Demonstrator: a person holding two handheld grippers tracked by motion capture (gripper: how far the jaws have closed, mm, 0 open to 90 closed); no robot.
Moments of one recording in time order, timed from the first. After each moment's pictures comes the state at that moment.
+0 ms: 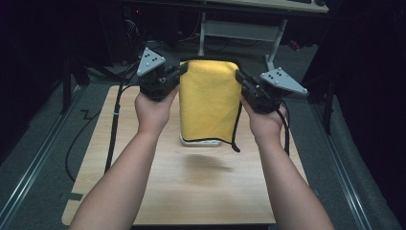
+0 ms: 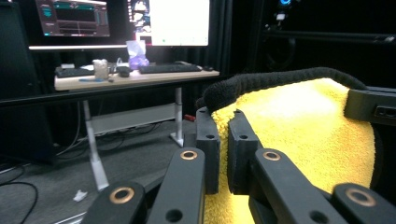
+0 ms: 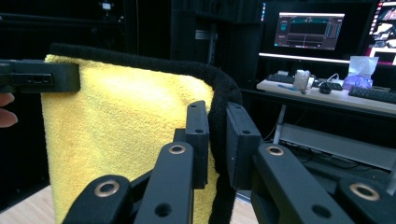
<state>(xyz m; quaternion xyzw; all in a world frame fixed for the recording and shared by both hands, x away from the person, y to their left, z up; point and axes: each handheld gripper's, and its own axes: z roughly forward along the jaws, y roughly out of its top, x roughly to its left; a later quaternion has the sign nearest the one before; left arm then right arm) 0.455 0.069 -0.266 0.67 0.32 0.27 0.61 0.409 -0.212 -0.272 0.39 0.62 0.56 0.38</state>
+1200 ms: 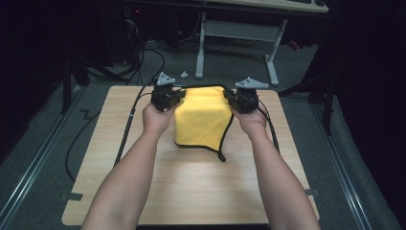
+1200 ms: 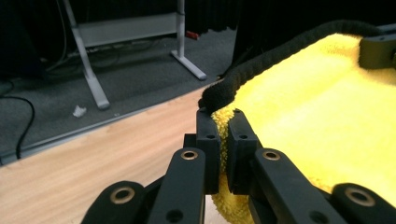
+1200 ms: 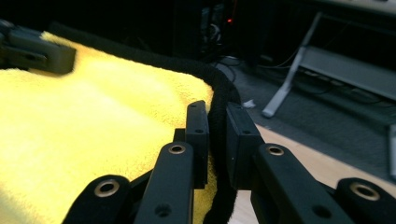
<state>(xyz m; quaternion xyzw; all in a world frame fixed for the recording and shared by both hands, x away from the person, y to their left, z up) 0.538 0.068 -0.396 0.76 0.37 0.18 0.50 0.503 -0.220 -0.378 0.42 0.73 0.45 0.29</state>
